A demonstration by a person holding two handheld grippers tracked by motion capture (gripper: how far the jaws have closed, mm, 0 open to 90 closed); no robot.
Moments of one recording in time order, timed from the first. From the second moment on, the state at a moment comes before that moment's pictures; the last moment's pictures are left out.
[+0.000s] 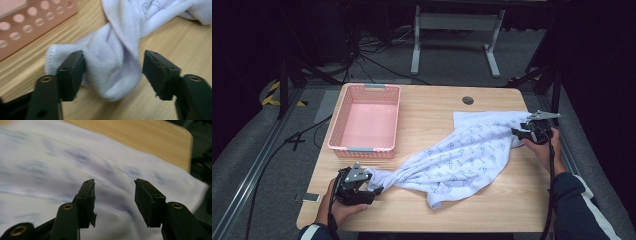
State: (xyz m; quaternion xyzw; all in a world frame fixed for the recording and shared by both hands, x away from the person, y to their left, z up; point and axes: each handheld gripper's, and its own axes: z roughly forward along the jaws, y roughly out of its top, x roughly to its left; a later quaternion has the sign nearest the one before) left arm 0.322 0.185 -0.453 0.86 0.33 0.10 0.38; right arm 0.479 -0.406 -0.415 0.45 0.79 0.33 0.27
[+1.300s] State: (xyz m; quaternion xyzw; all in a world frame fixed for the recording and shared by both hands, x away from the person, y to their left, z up) left arm 0.337 0.169 -0.432 0.82 0.33 0.10 0.45; right arm 0.353 -0.233 -0.400 0.12 0.86 0.48 0.11
